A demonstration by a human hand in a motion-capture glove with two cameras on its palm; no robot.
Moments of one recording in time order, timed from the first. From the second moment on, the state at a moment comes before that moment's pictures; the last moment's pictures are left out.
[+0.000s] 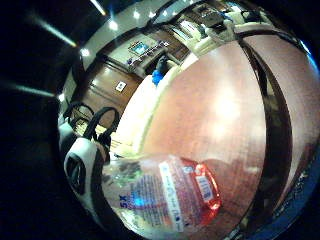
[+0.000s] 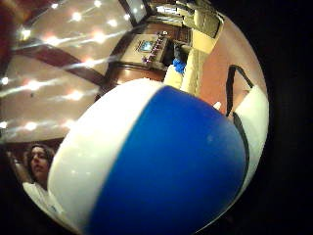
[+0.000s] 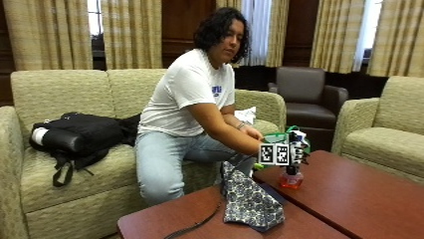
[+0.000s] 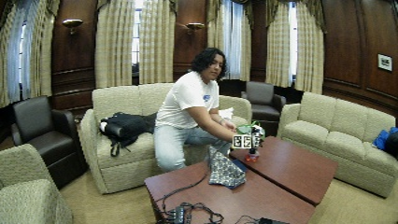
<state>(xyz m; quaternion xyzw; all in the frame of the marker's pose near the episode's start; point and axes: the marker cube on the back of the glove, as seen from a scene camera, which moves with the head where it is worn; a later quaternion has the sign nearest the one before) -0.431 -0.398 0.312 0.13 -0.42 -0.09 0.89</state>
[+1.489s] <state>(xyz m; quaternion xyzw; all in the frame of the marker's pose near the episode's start) -0.383 -0.371 0.288 -0.12 -0.33 -0.11 0.93</state>
